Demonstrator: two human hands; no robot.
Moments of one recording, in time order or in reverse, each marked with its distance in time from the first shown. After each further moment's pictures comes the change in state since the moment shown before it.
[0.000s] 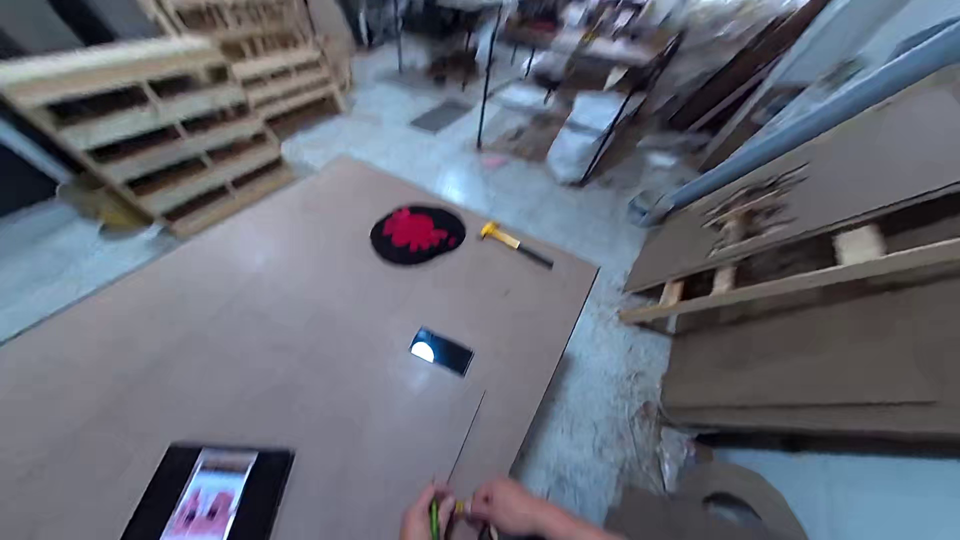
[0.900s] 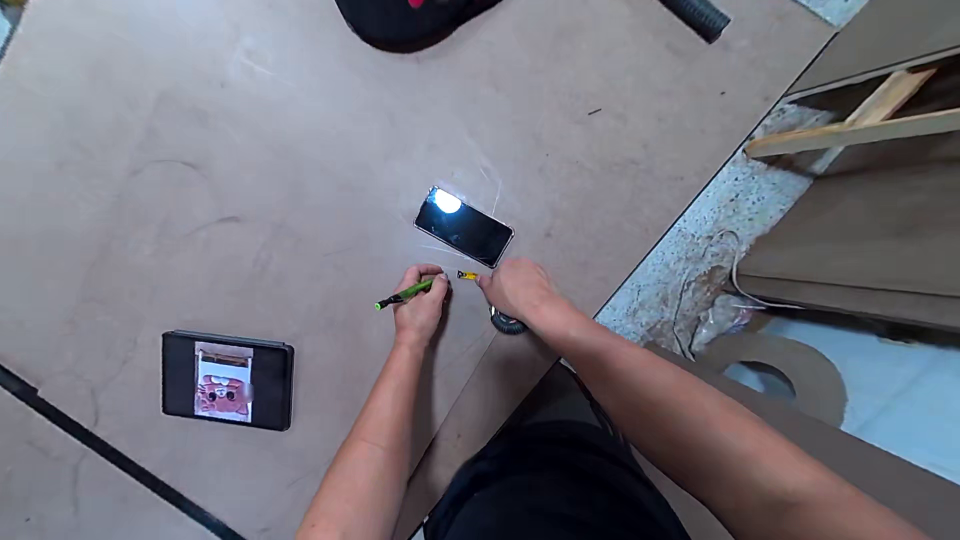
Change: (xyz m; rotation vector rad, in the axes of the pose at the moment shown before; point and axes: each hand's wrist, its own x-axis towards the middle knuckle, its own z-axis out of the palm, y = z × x) left_hand 0.208 0.047 -0.027 -0.197 0.307 -0.041; right_hand 0.132 -0.034 -0.167 -0.306 0.213 0.404
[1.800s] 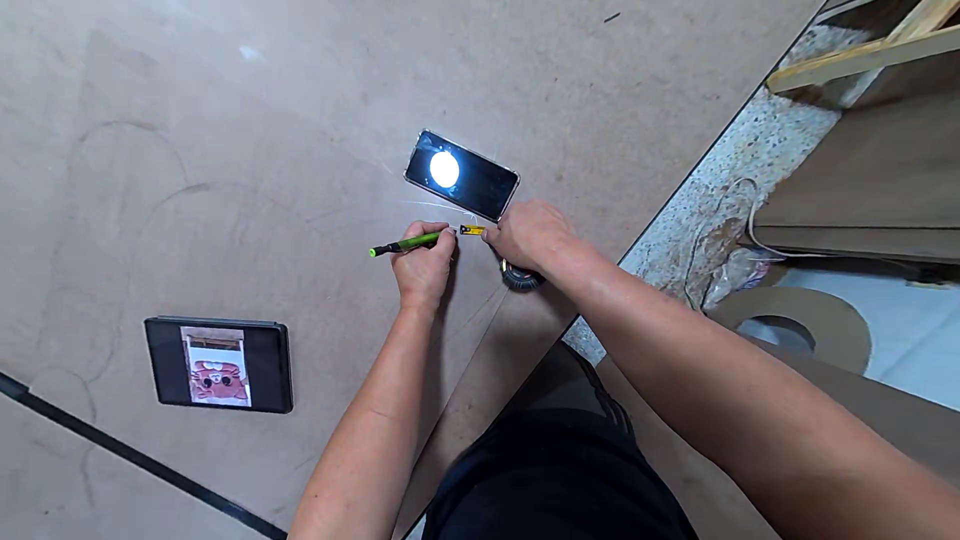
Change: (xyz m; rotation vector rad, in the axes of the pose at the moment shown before) left_hand 0.007 -0.003 0.014 -0.036 0.080 0.002; right_hand 0.001 0.001 -0.005 -0.022 0.046 -0.003
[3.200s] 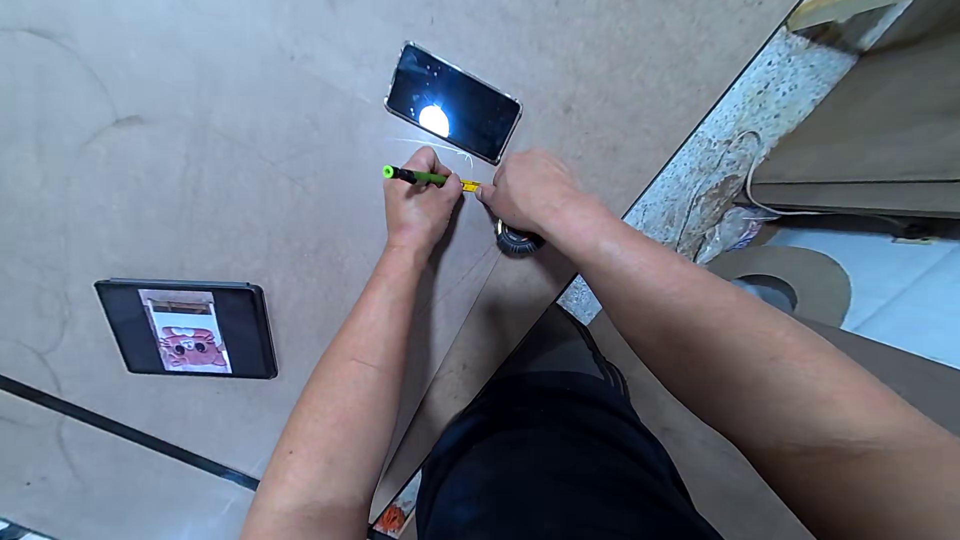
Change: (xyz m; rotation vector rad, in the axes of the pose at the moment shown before) left_hand 0.016 0.001 0.000 0.401 -0.189 0.240; right_hand -0.010 -0.004 0.016 -0.032 0.009 -0.016
